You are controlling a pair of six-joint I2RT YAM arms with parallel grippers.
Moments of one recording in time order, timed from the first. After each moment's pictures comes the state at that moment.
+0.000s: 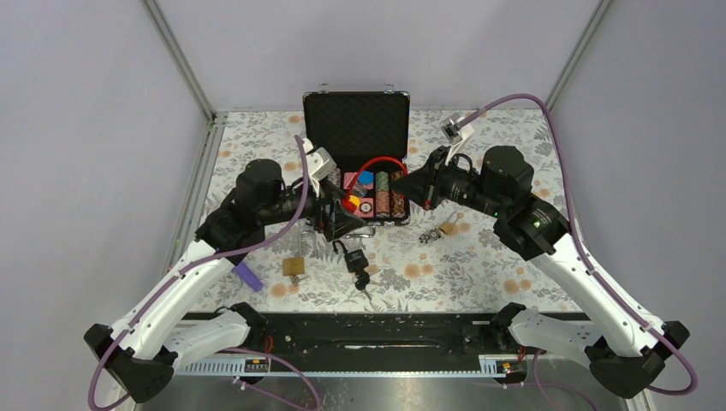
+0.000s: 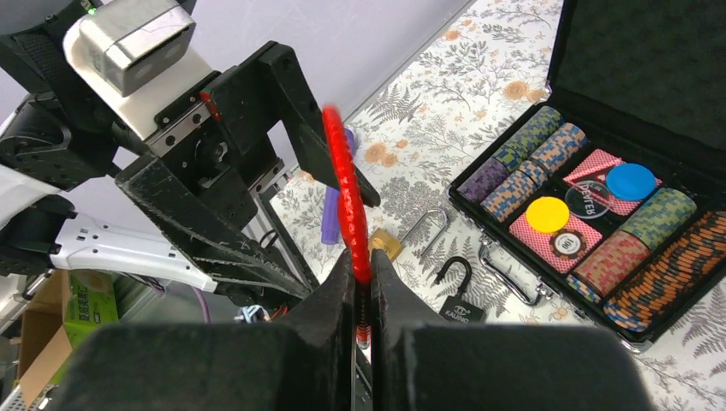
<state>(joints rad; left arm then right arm) -0.63 0.96 1.07 -0.38 0.56 -0.12 0.68 1.02 1.20 -0.31 -0.34 0.45</state>
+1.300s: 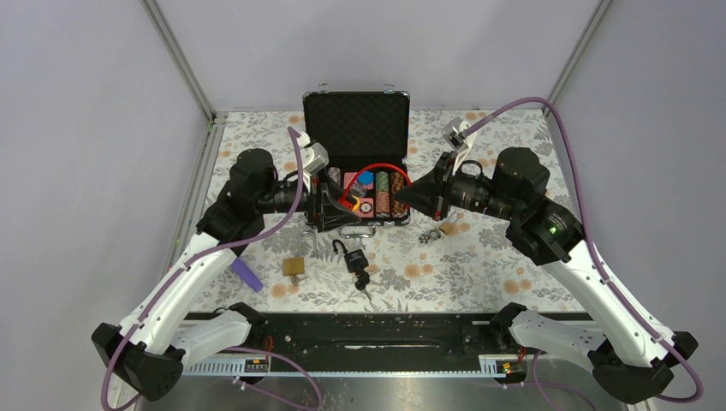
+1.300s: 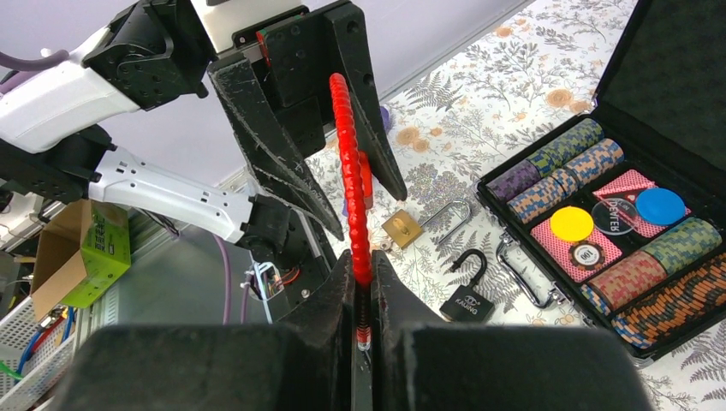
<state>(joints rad) -0.52 1.00 1.07 -0.27 0.87 -0.13 0.68 0.98 1.26 -0.41 -0.49 0.34</state>
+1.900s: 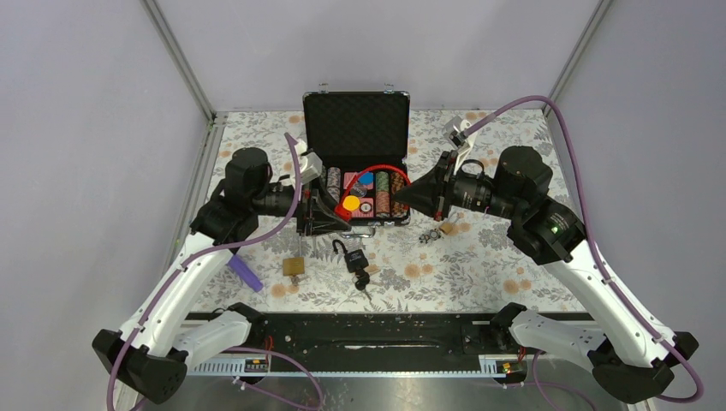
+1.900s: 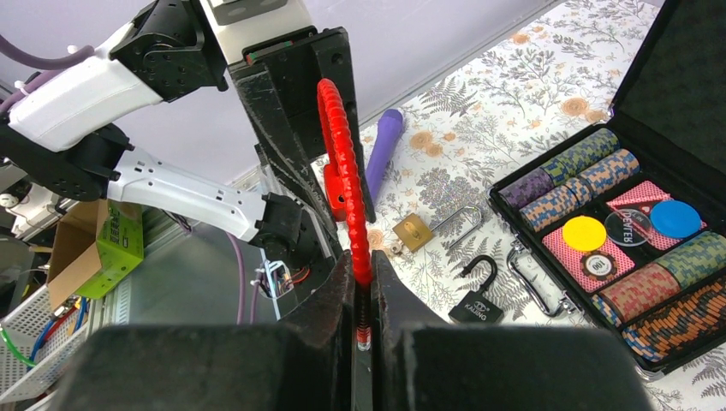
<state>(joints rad) -0.45 1.00 1.08 -0.42 1.10 0.02 0.68 0.98 1.28 -0.40 -0.53 0.34</state>
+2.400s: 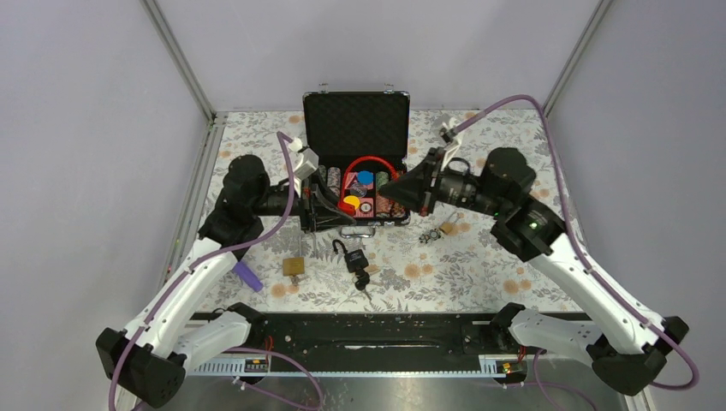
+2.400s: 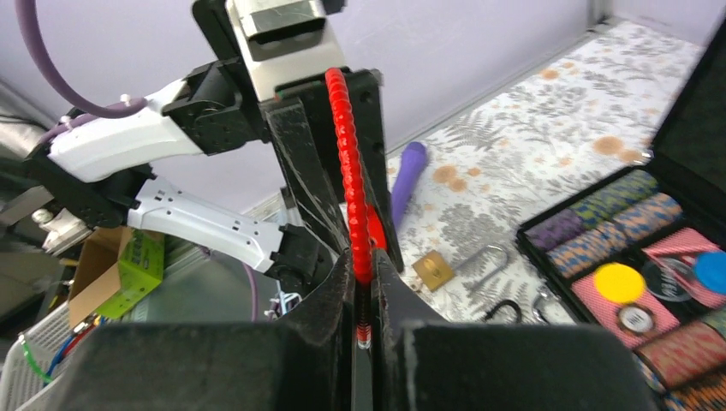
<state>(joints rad) -0.45 0.98 0.97 -0.09 1.10 -0.21 0.71 1.01 1.22 -0.23 -0.53 0.41</state>
